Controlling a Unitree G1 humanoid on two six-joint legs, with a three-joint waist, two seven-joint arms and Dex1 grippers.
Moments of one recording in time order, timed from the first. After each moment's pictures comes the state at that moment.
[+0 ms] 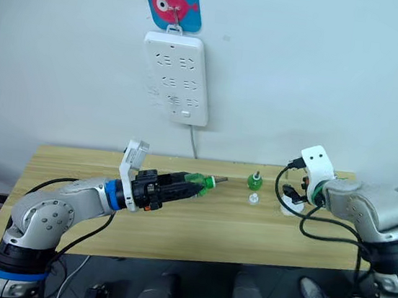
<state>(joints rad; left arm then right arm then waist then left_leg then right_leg) -0.28 0.56 0.03 -0.32 -0.99 0.88 -0.69 -0.66 -0.77 0.19 -0.07 0.73 1.30 0.02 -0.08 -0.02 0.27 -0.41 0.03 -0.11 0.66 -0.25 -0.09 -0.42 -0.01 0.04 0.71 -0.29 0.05</state>
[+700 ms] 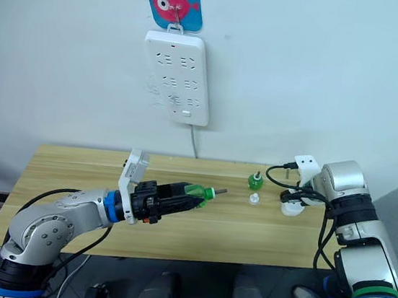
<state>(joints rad) -0.19 0.55 0.03 -0.39 -0.94 0.85 -0.71 -0.90 -0.58 0.27 0.49 0.38 1.35 0.29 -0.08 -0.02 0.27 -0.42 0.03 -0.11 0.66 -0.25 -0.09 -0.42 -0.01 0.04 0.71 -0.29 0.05</state>
